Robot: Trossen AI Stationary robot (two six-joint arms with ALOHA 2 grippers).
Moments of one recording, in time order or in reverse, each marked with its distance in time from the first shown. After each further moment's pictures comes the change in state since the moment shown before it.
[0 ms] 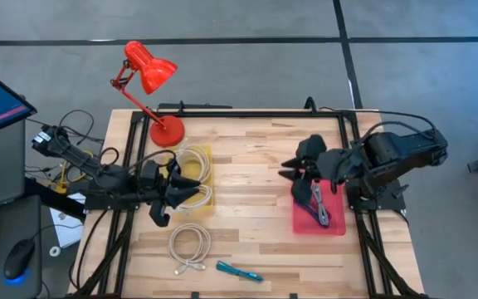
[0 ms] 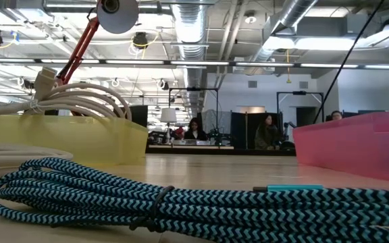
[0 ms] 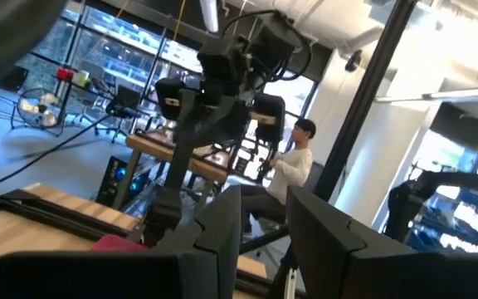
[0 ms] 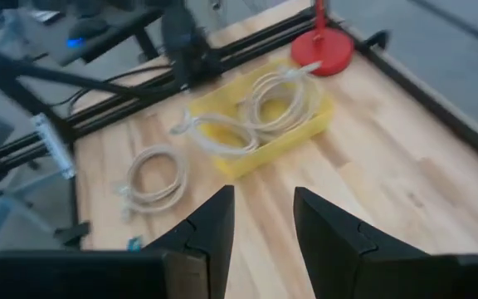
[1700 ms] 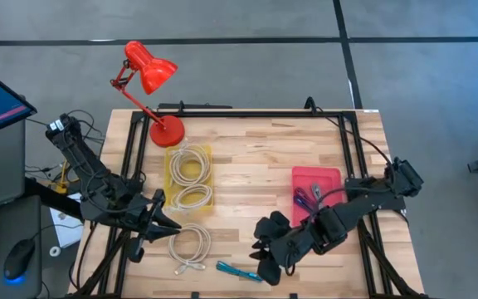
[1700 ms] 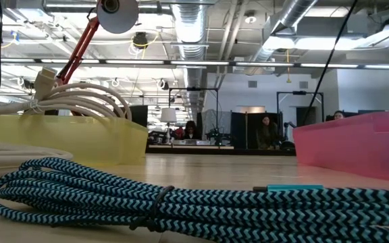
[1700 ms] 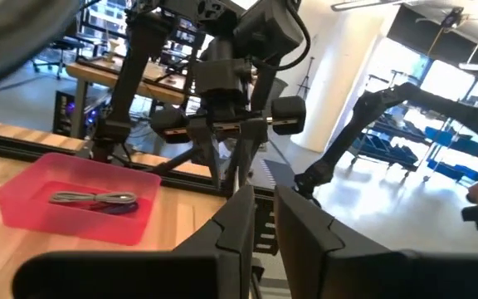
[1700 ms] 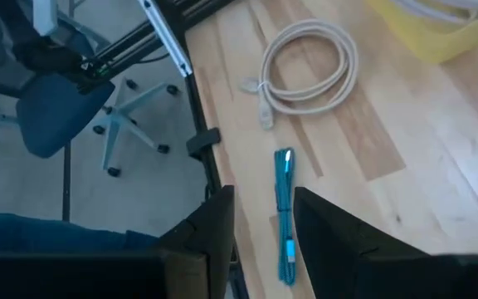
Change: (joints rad) left arm -0.394 -0.013 0.000 -0.243 -0.179 -0.032; right arm 0.166 0.367 0.000 0.304 -0.316 0.298
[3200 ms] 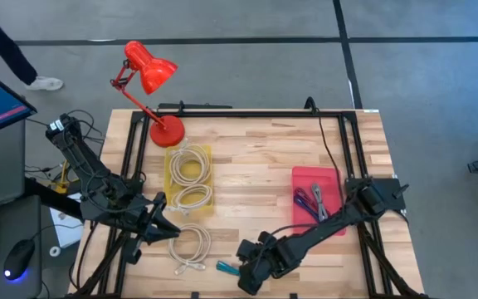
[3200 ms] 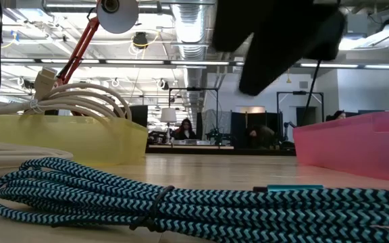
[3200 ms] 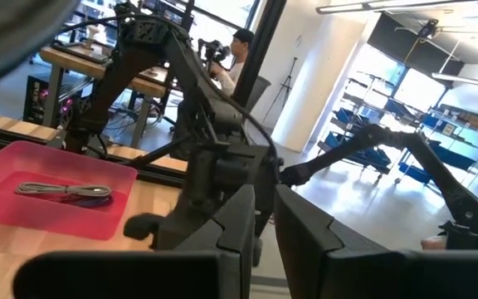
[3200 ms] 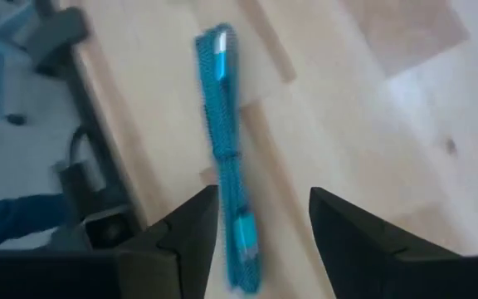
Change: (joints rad) left arm 0.000 0.000 0.000 0.007 0.057 -0.059; right arm 0.030 0.375 0.002 0.023 -0.080 0.123
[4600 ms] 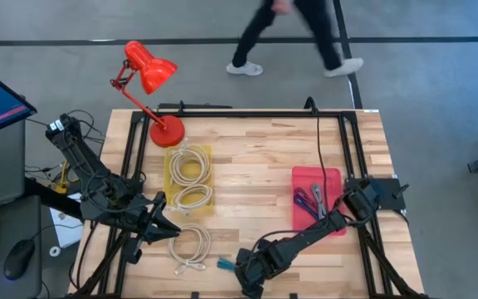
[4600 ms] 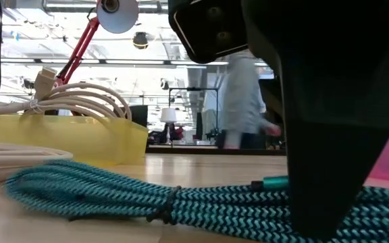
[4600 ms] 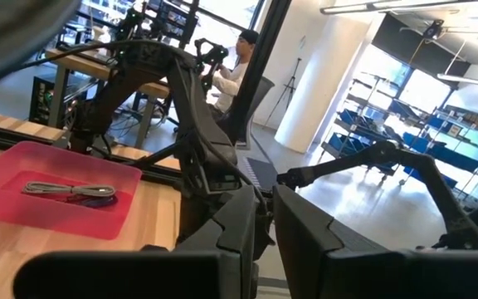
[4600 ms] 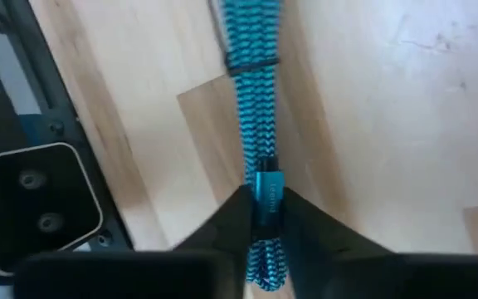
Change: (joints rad) left arm 0.000 0.000 0.000 -0.003 -0.013 0.000; right arm 0.020 0.150 0.000 0.058 -0.219 -0.068
